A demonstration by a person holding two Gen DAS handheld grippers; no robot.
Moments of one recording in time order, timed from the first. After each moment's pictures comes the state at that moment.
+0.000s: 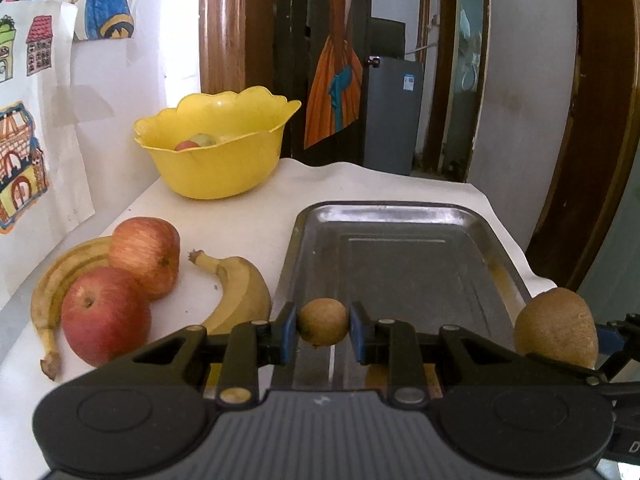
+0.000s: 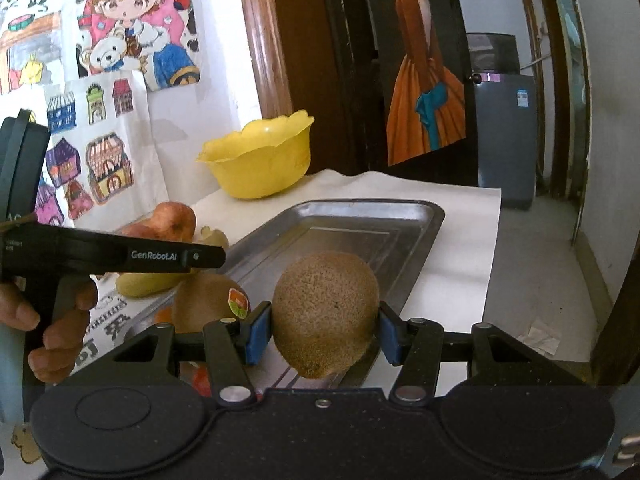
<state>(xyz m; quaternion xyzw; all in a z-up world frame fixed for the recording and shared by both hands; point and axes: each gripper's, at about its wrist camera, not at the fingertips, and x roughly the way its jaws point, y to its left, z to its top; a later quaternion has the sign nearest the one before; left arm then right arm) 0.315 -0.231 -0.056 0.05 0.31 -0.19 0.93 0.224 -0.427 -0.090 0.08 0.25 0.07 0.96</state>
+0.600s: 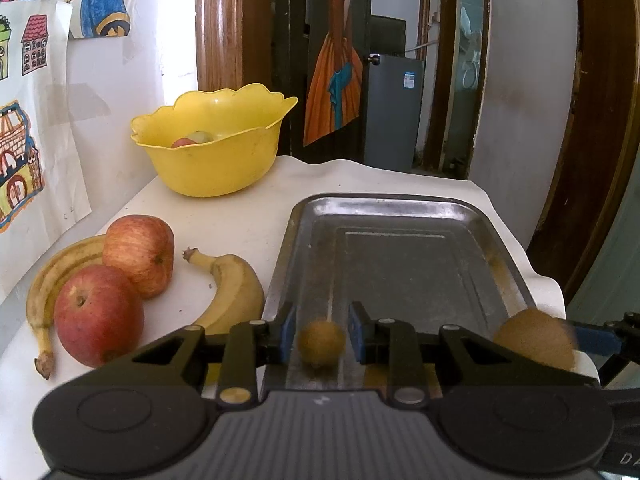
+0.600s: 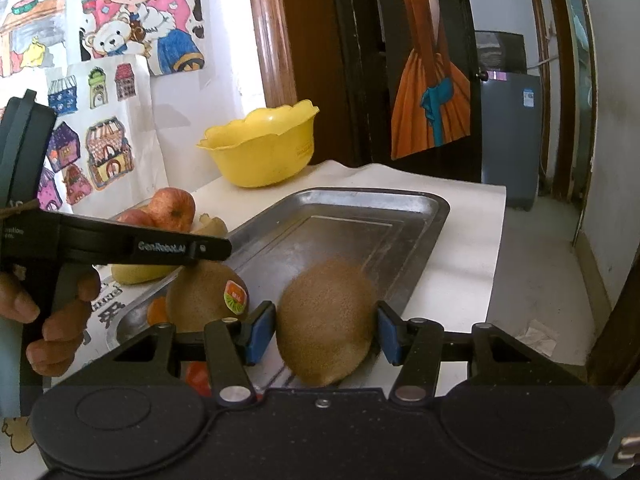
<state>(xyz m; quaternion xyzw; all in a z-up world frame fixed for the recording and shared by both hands) 0.316 -0.235 -0.058 0.05 0.31 -0.18 0.93 0.228 -0.424 -0.093 0.06 0.26 0.07 0.96</state>
